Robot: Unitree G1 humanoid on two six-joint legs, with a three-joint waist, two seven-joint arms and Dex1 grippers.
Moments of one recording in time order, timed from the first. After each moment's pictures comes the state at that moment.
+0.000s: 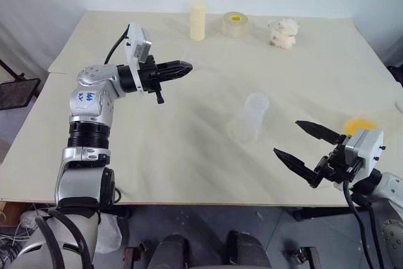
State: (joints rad) left arm -1.04 0.46 0.09 0.48 -0.30 0.30 -1.22; right arm 0.12 -0.66 -0.37 -0.54 0.63 0.24 0.82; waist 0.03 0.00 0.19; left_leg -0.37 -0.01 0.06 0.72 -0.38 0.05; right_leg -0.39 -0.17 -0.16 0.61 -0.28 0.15
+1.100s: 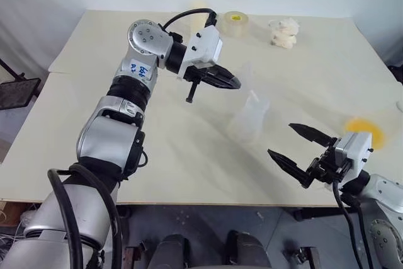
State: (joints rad) left arm -1.50 0.28 -0.16 1.16 -0.07 -0.43 -1.50; right arm 0.12 -0.59 -0.32 -0.51 0.58 0.21 0.80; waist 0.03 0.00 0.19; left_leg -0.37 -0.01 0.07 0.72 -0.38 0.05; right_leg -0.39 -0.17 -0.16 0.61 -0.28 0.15
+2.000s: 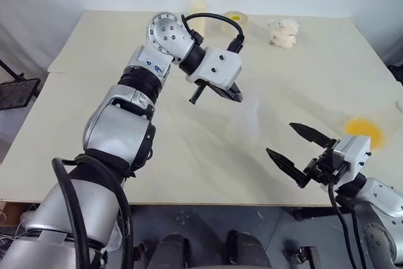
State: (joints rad) left arm -1.60 0.23 -0.24 1.27 0.14 -0.69 -1.50; right arm 0.14 -0.55 -0.29 -0.51 0.55 0.15 0.76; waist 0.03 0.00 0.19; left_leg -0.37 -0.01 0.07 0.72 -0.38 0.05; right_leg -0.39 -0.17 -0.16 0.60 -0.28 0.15
